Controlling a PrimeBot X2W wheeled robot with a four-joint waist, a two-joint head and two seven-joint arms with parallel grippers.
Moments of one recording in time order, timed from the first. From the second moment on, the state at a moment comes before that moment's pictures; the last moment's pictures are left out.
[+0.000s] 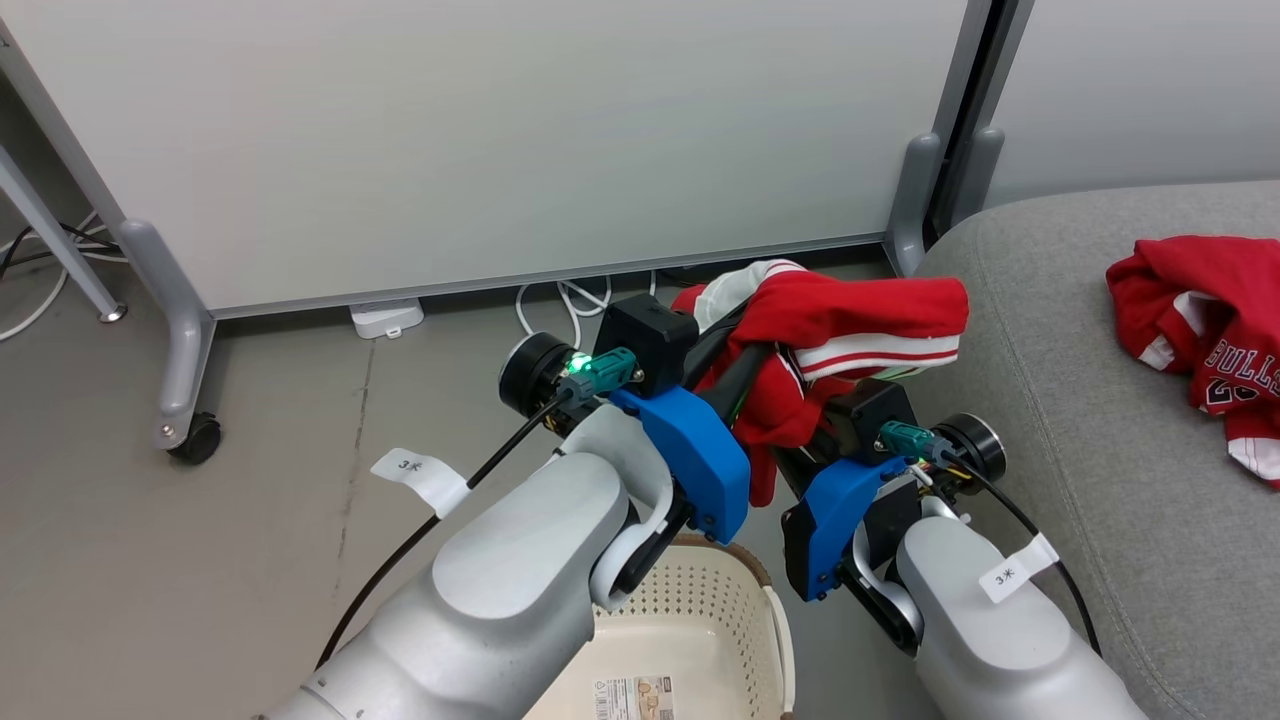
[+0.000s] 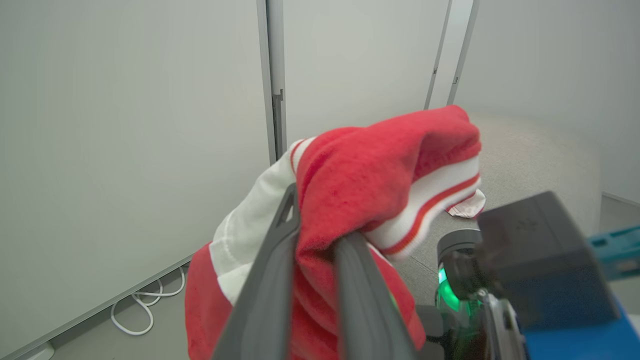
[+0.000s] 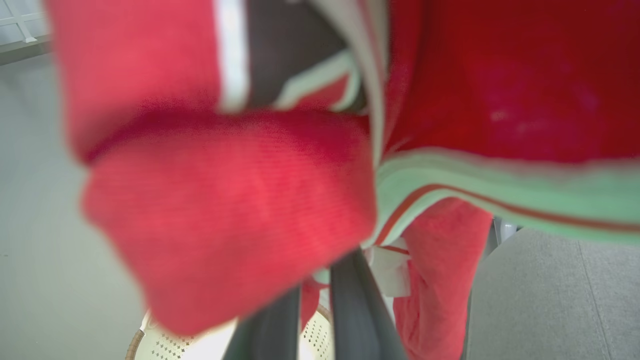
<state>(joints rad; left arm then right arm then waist) -0.78 0.05 -0.98 0.60 -0.76 -0.02 -0.13 -0.60 -0.05 0.46 0.79 0.20 0.13 -0.13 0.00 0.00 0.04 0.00</state>
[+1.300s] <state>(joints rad) -0.76 0.08 -1.00 0.64 -0.78 0.00 -0.20 -0.63 -0.05 0.48 0.88 0.22 0.13 -0.19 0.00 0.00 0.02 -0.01</state>
